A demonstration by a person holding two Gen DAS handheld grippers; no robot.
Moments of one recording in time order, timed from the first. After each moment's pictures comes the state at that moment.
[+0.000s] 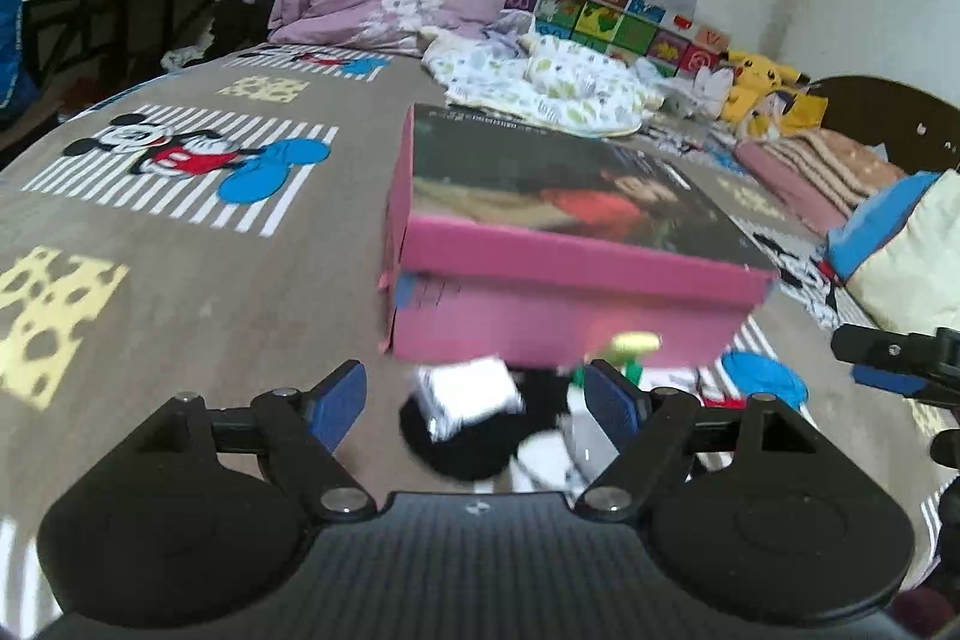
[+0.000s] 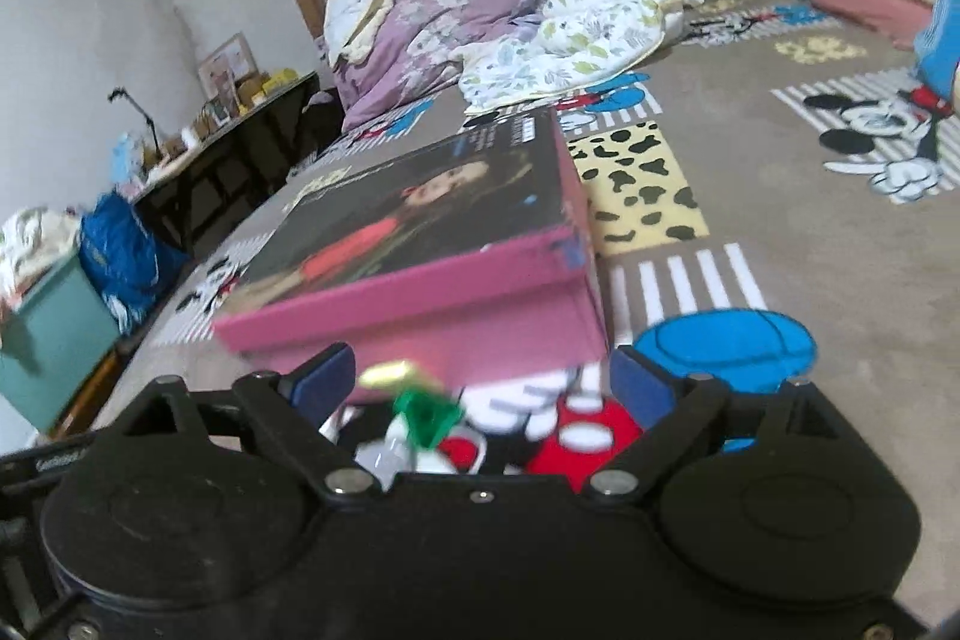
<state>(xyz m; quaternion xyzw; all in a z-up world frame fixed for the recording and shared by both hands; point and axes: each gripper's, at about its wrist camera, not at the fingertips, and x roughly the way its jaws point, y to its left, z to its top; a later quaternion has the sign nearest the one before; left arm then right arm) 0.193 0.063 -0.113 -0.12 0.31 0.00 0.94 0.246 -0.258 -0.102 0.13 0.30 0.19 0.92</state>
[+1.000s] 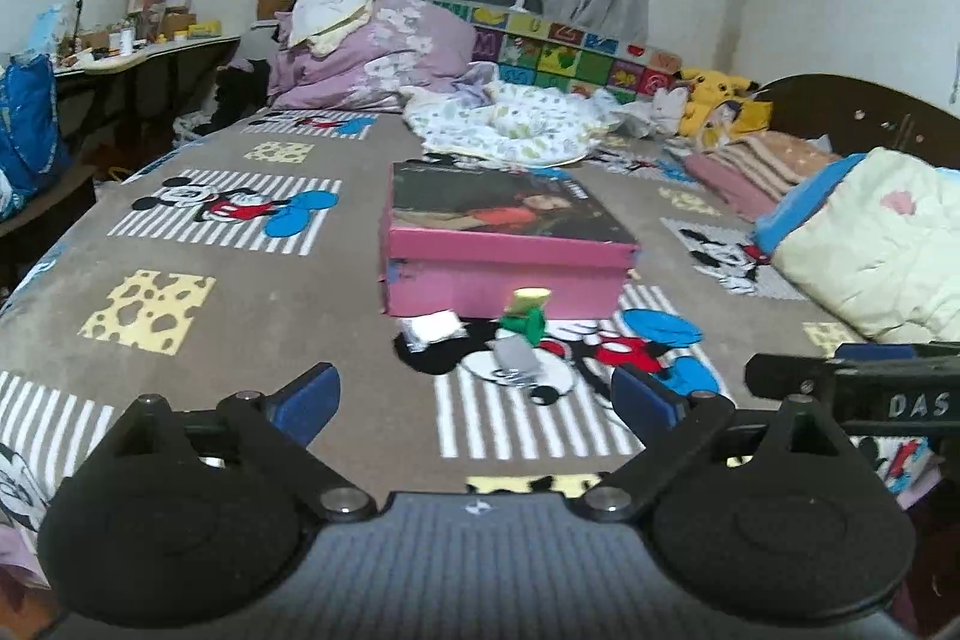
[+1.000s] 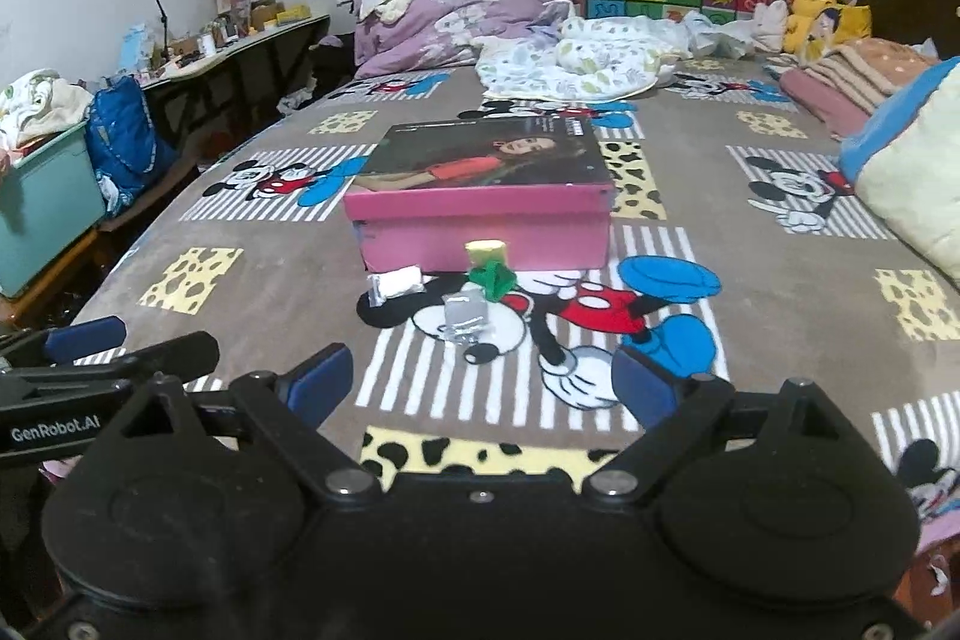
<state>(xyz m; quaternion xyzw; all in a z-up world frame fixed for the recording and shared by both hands) 0.004 0.016 -0.023 -0.07 0.26 0.00 0.96 0.047 -0.200 -0.017 0.00 0.31 0.13 0.94</state>
